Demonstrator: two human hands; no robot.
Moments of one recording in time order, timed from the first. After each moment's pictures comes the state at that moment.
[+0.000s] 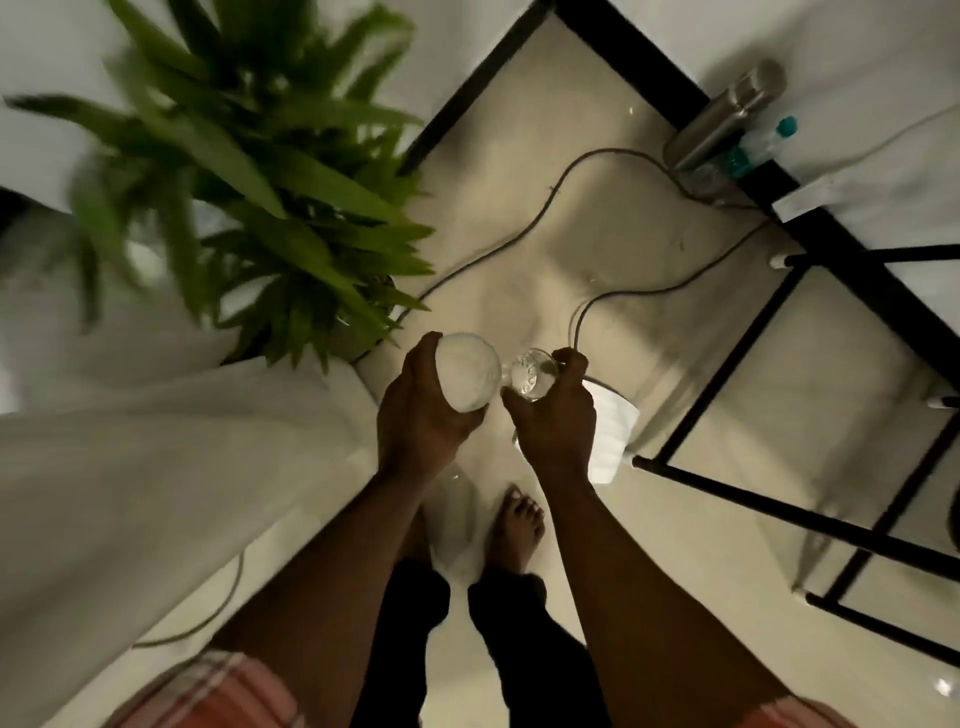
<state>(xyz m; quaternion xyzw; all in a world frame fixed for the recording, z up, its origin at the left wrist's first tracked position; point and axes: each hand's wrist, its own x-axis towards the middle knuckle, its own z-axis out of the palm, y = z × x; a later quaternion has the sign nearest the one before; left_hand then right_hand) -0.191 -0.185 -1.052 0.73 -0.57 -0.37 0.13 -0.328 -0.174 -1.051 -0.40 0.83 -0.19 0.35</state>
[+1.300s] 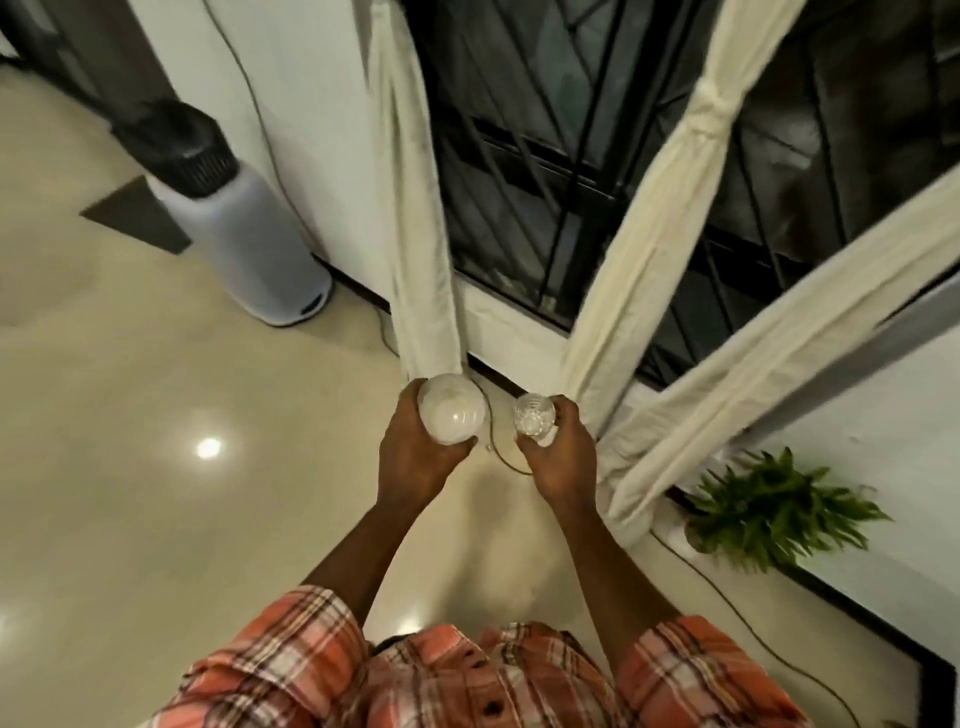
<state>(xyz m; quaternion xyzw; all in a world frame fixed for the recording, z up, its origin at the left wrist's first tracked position) -0.165 0.393 -0.520 0.85 0.06 0.03 0.52 -0.170 0.215 -0.546 -0.88 0.16 -0.08 0.44</state>
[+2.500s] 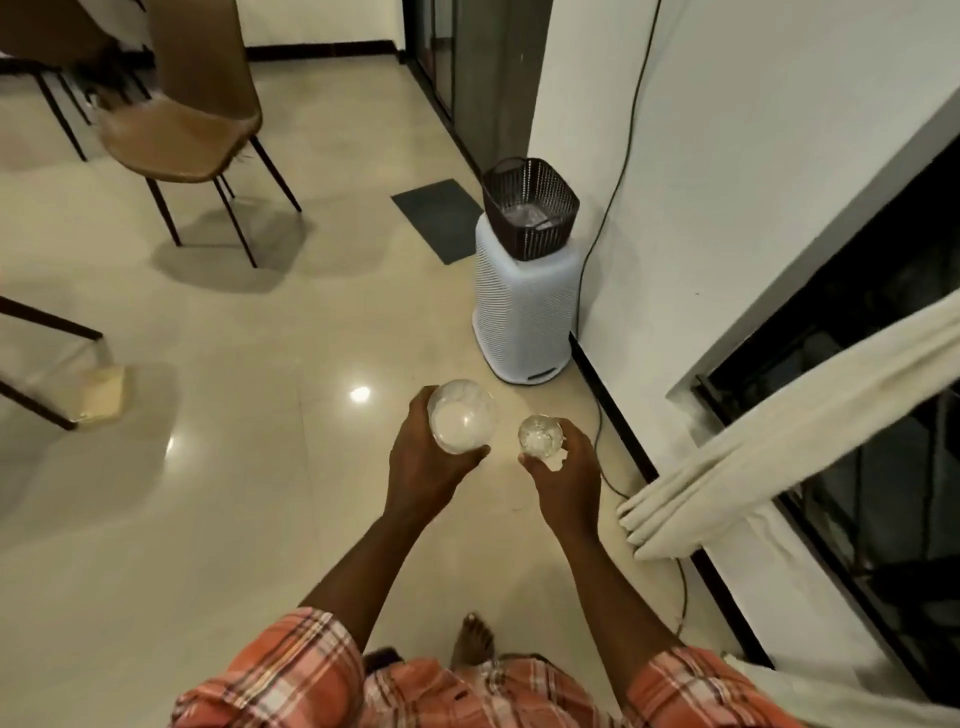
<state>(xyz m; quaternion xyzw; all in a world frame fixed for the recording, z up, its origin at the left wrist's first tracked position) 0.057 0.852 -0.513 0.80 0.27 0.18 0.51 0.139 0.697 -0.566 -0.86 -0.08 0.03 0.49</state>
